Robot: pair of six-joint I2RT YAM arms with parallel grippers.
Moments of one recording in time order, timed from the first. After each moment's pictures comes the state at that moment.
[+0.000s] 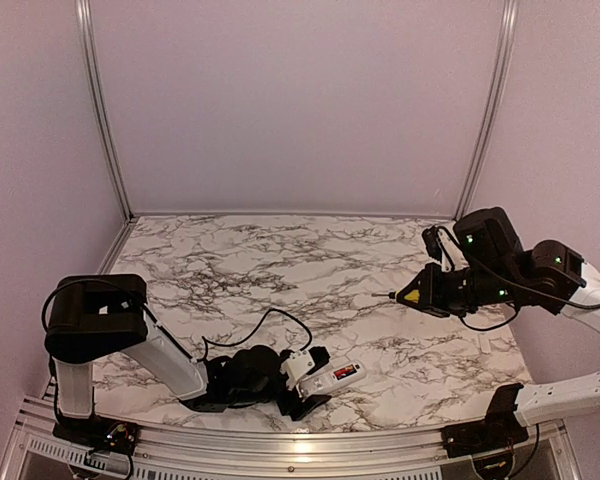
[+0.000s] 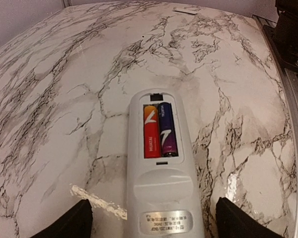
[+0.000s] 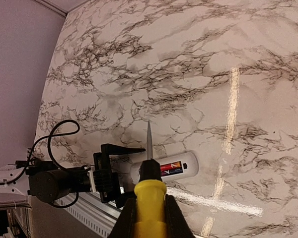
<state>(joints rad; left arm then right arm) -1.28 2.02 0.73 0.83 -0.09 -0.03 0.87 0.95 1.03 -0.83 0.03 0.85</state>
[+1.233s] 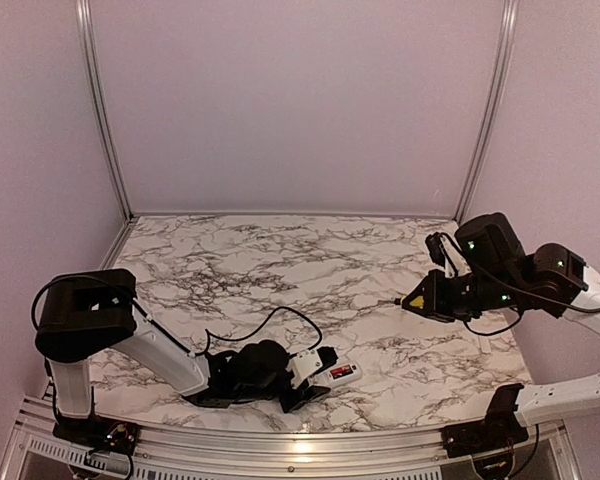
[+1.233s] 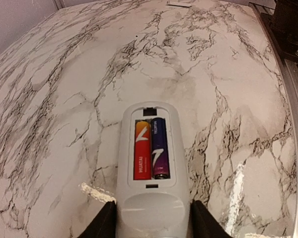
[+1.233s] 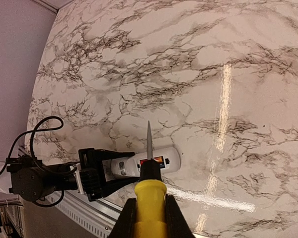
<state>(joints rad) -1.29 2.00 0.80 0.70 -0.09 0.04 0.87 0.93 1.01 -0.87 0.04 0.83</state>
